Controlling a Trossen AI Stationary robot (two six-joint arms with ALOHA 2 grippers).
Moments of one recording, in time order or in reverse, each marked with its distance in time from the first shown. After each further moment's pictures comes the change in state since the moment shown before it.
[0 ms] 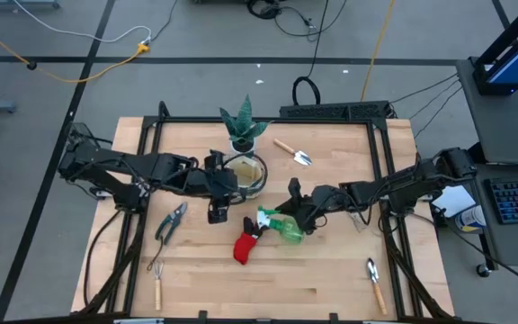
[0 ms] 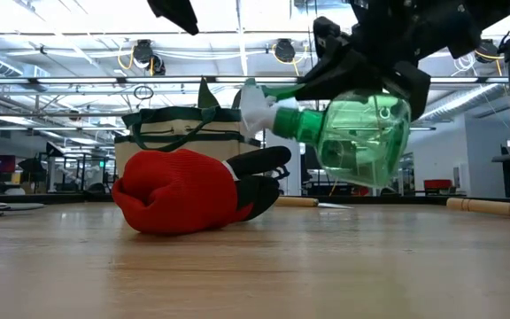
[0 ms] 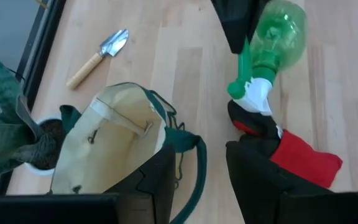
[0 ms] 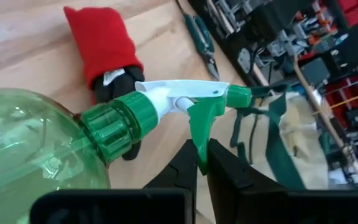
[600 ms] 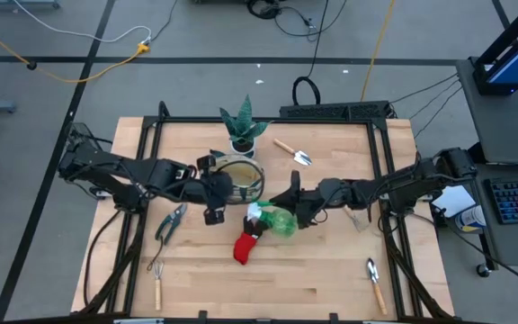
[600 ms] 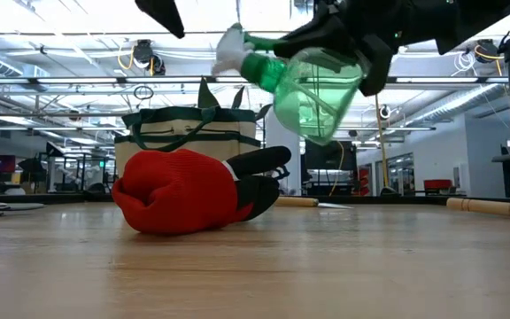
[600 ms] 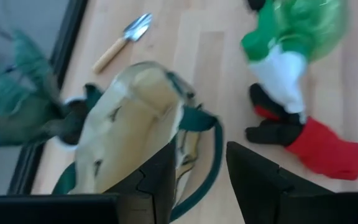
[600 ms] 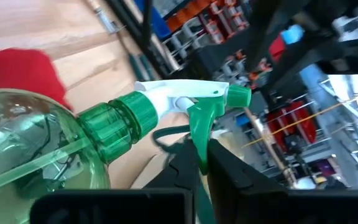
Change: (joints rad) left arm -0.059 0.000 0.000 -0.096 -0.149 -0.089; right arm -0.030 0.000 0.000 0.251 0.002 -0.105
